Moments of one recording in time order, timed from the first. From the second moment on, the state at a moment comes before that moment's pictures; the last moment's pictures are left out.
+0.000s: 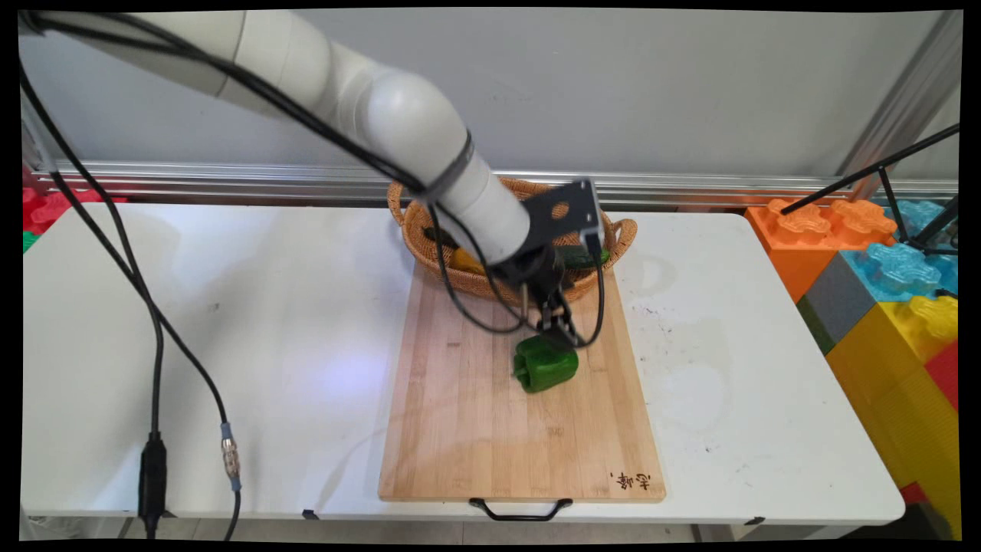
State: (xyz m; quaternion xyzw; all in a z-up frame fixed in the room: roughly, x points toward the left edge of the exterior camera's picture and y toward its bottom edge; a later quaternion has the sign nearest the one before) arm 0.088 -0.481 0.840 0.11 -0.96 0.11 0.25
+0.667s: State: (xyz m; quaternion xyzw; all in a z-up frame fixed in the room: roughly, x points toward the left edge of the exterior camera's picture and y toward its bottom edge) arm 0.117 -0.567 0.852 0.02 -0.97 0.18 0.18
